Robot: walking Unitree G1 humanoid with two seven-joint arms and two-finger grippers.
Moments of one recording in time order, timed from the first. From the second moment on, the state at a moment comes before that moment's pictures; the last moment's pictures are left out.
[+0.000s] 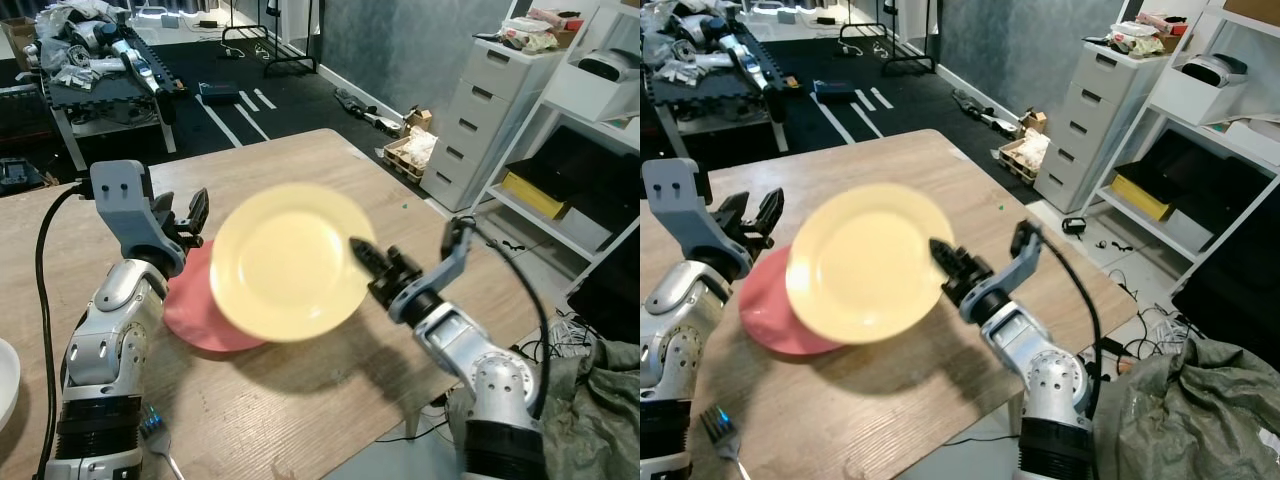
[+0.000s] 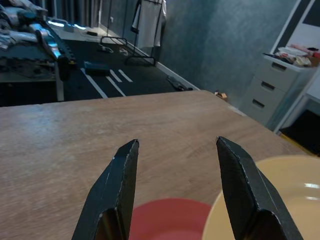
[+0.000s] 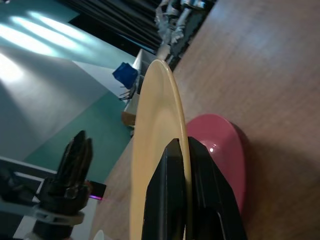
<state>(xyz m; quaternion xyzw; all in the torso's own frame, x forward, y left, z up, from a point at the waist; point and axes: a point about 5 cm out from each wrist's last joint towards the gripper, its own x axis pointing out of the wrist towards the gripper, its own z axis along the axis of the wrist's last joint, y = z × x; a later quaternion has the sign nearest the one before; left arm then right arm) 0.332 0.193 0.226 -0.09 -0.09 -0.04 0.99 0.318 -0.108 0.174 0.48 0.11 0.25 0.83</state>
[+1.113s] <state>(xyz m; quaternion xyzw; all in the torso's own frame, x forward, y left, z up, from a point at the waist) 0.340 0.203 0.159 -0.03 0.03 0.01 1.00 0.303 -0.080 0.121 0.42 0.27 0.24 0.83</state>
